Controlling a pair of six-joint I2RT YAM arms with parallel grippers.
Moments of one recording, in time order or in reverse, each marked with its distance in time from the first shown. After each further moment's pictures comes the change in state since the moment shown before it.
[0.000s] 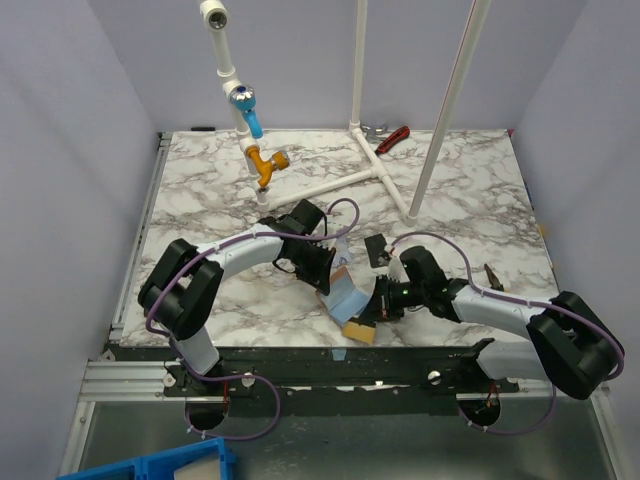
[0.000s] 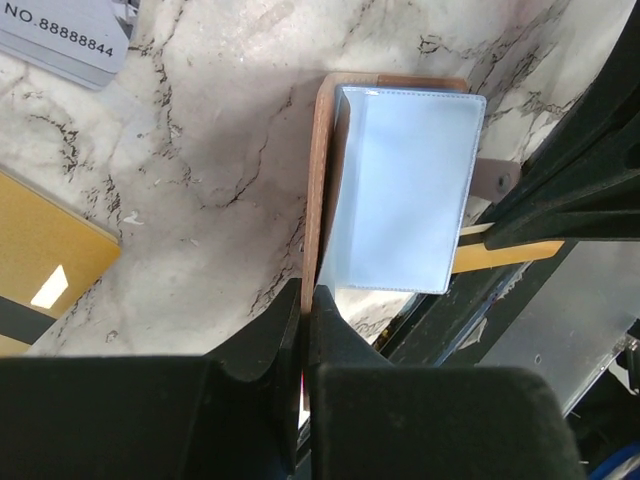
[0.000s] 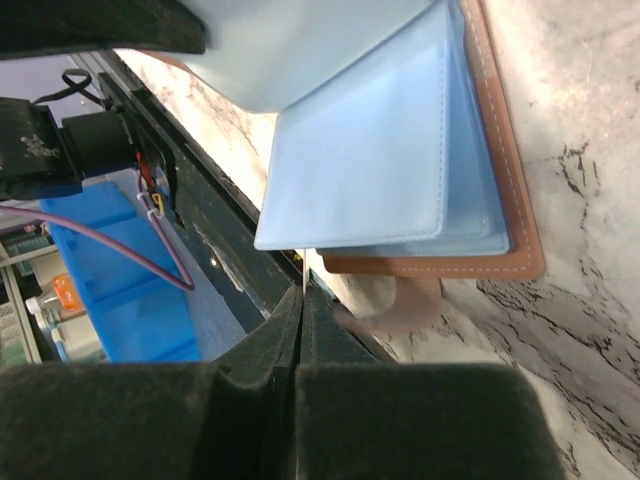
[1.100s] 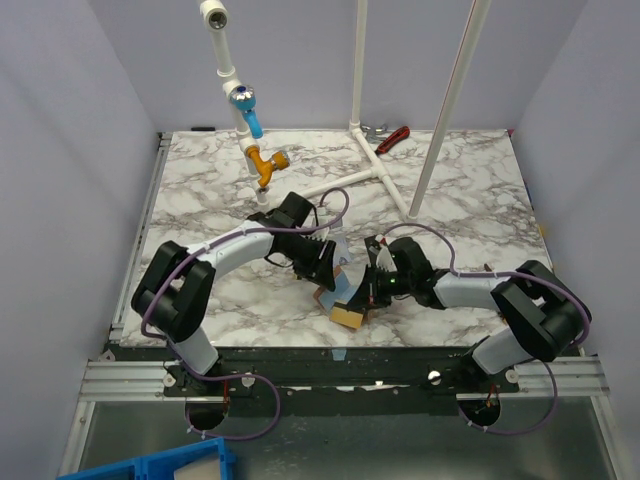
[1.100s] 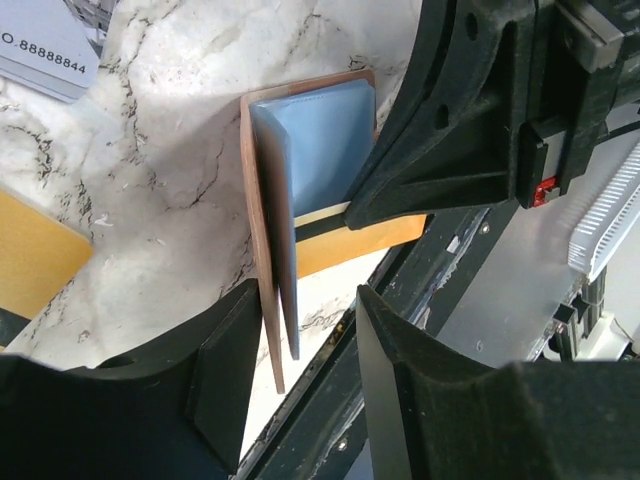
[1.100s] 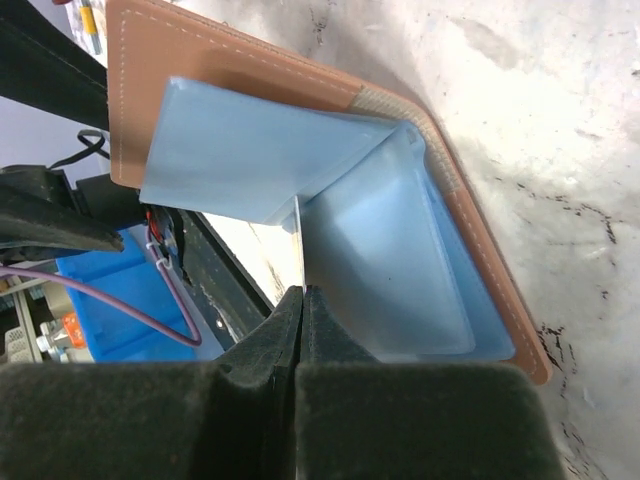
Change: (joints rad) left arm 0.072 -0.040 -0.013 0.026 0.159 -0.031; right arm -0.006 0.238 0.084 0.208 0.028 0.043
